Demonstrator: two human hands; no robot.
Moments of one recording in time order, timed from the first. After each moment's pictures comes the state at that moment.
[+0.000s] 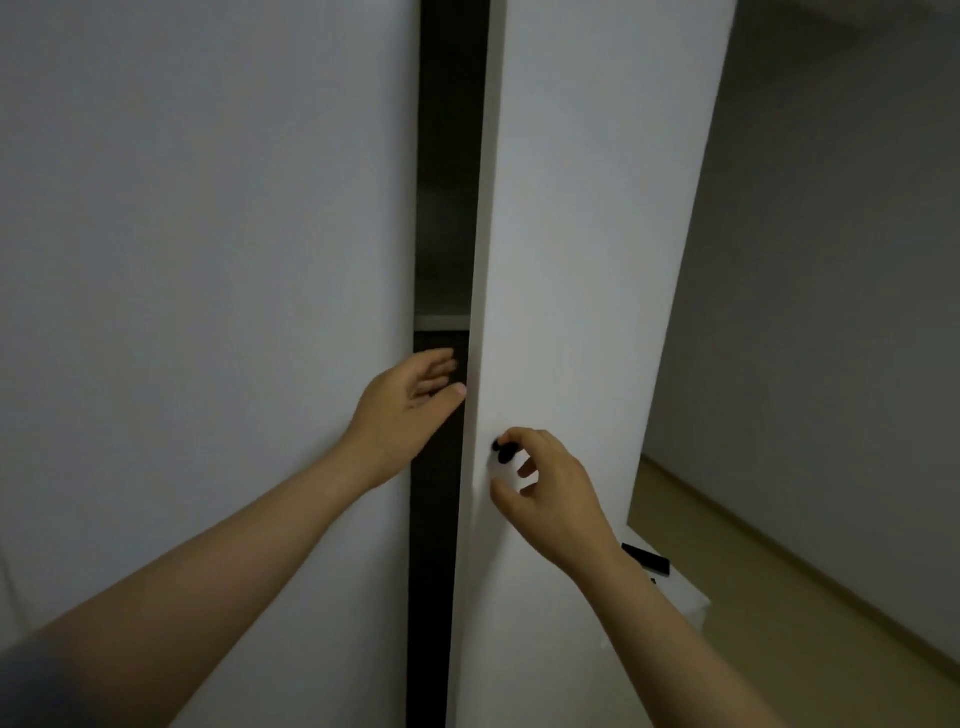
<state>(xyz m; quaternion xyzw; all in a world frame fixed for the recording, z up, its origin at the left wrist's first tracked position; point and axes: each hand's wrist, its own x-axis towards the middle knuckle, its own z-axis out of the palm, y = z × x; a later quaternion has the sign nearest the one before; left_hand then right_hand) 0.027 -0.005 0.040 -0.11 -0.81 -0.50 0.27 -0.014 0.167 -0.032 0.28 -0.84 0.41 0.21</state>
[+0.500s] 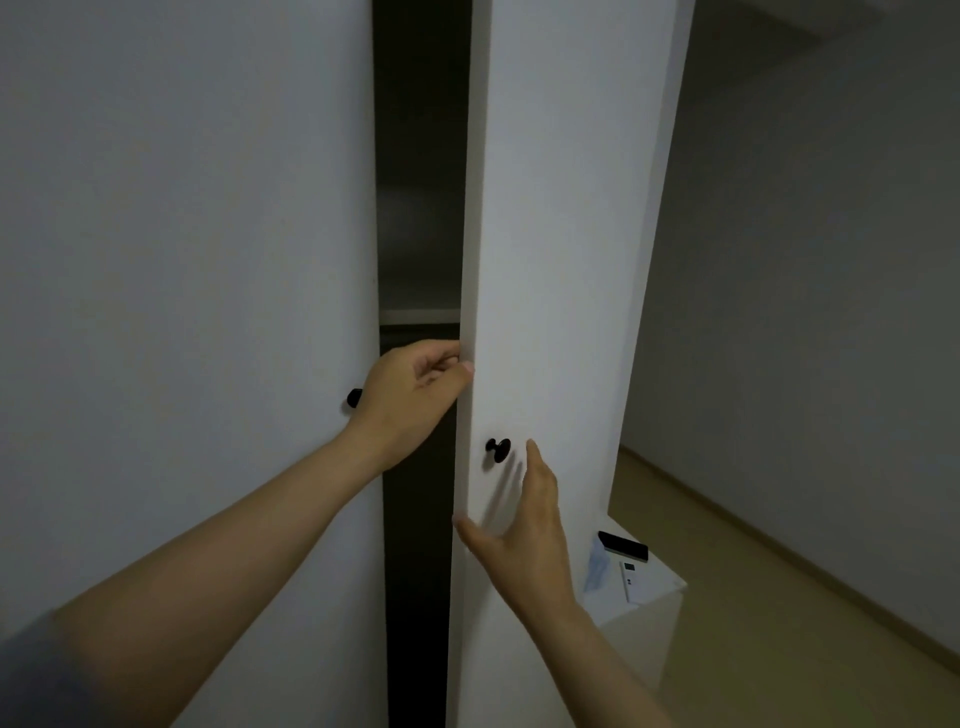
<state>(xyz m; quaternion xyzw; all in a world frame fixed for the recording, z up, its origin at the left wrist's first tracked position) 0.041 0.039 0.053 -0.16 -0.81 -0.48 0.31 0.015 0.174 -0.085 0.14 -0.85 0.47 0.20</state>
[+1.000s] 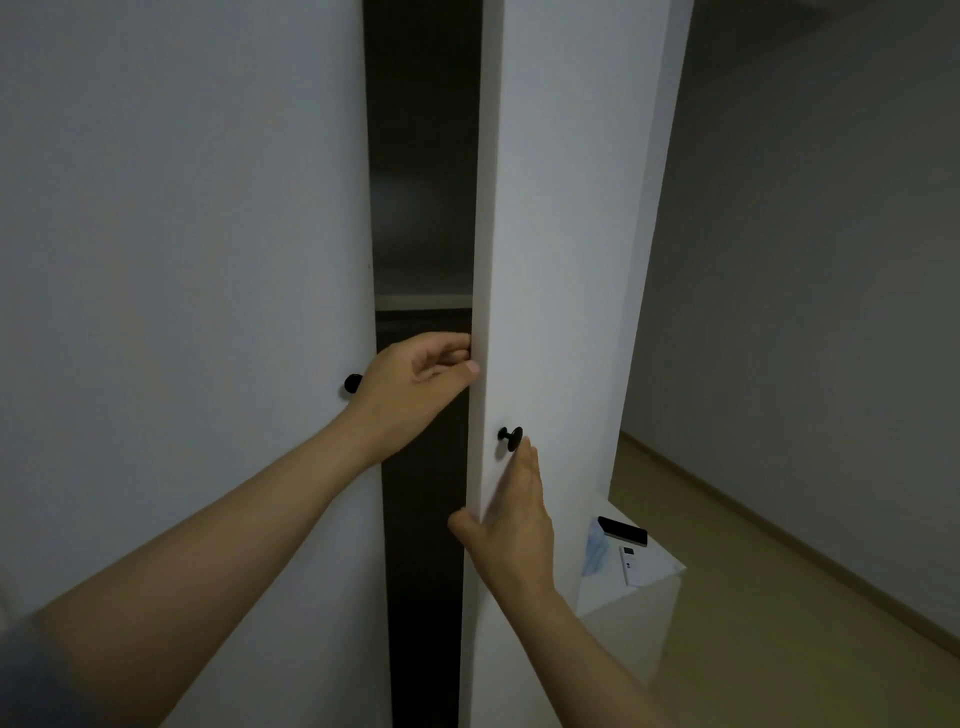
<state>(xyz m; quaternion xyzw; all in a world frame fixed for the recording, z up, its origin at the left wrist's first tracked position) 0.049 0.044 0.048 -0.17 -0.82 -0.48 0.26 0.019 0.167 -0.092 0.10 -0.87 0.46 0.16</state>
